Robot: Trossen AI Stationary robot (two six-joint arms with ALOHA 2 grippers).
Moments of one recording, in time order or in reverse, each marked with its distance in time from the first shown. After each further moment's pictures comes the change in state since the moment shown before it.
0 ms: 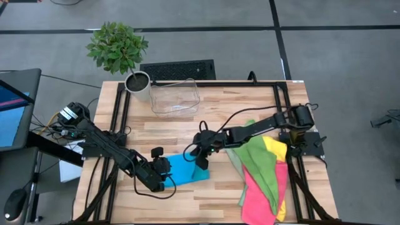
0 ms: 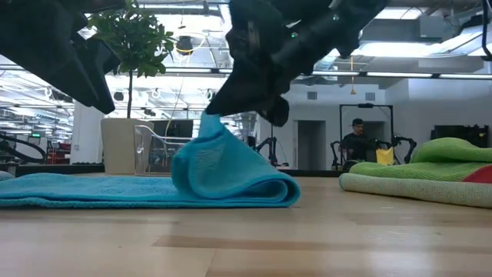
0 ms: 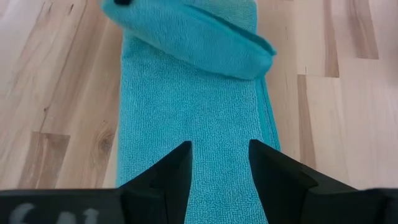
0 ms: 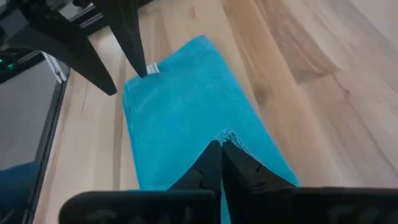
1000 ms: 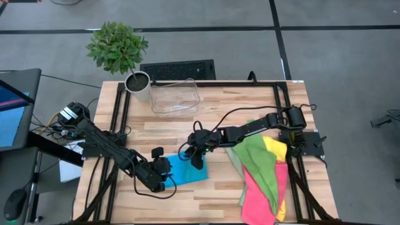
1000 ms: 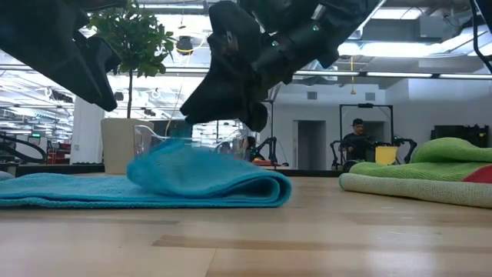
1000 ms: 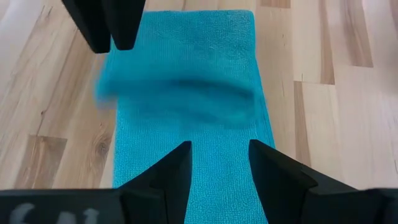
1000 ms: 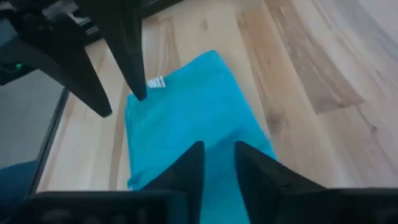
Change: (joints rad) left arm 0.000 0.000 0.000 0.018 -0.004 -0.007; right arm -0.023 0.086 0.078 0.054 -0.045 -0.065
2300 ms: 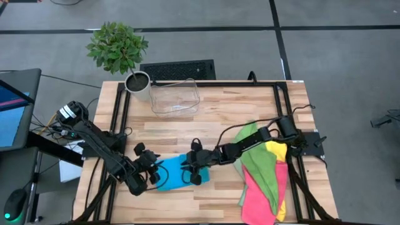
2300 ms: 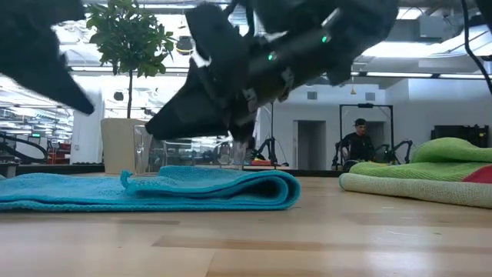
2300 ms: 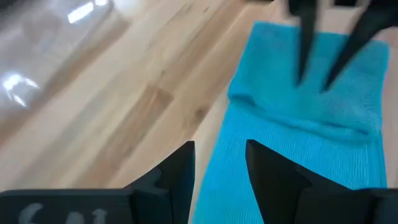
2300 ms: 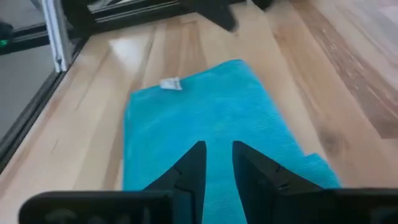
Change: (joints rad) left arm -0.169 -0.028 -0.088 -0.287 -0.385 -0.635; right arm 0.157 0.135 0.000 0.241 0.222 -0.107
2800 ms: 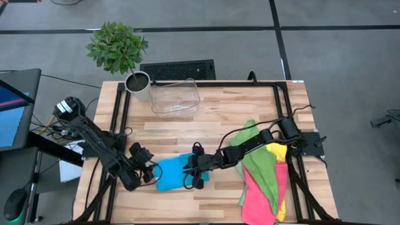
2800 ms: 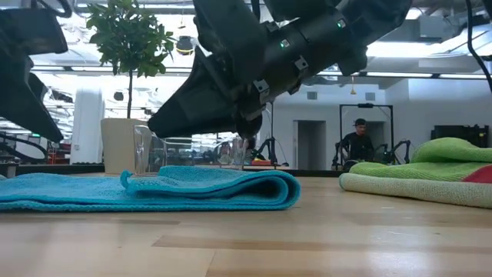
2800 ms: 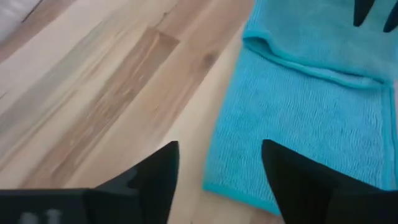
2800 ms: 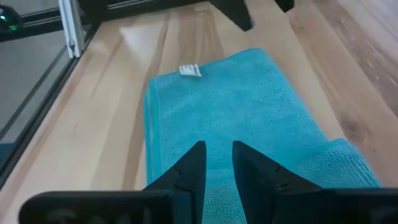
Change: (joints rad) left arm -0.027 -0.115 -0.137 0.042 0.134 -0.049; right arm 0.038 -0.010 0.000 -0.044 0.013 0.008
